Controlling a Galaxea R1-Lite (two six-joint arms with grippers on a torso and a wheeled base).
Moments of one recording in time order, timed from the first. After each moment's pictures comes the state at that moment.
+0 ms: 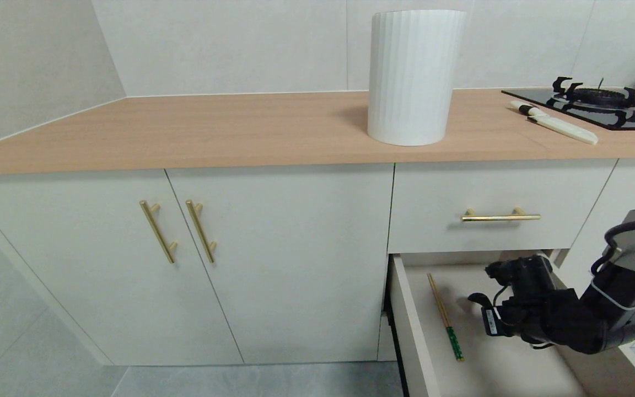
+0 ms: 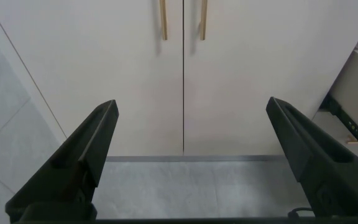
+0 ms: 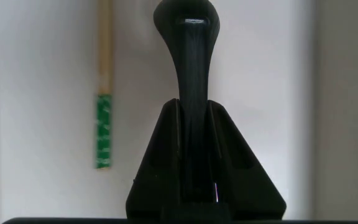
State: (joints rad) left arm 0.00 0.00 0.00 0.00 0.01 0.00; right arm 0.19 2.20 -0.68 -0.65 -0.20 0.10
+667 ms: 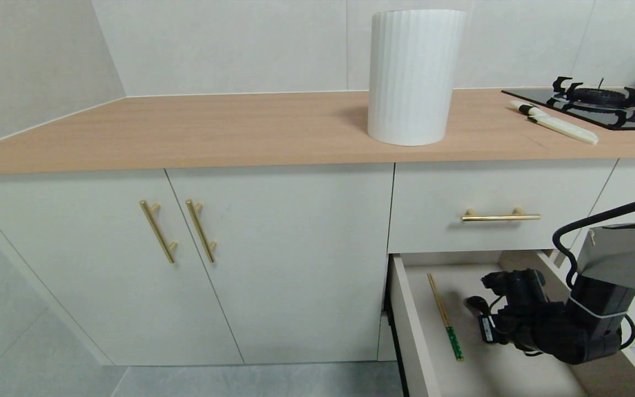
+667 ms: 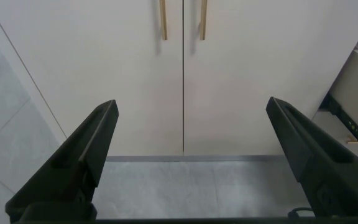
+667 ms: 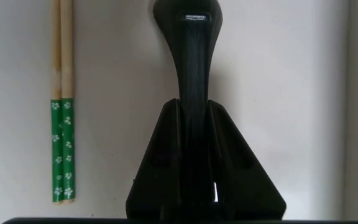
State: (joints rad) left arm 0.00 0.00 0.00 0.00 0.01 0.00; right arm 0.17 2.34 -0.68 -0.81 -0.21 0.07
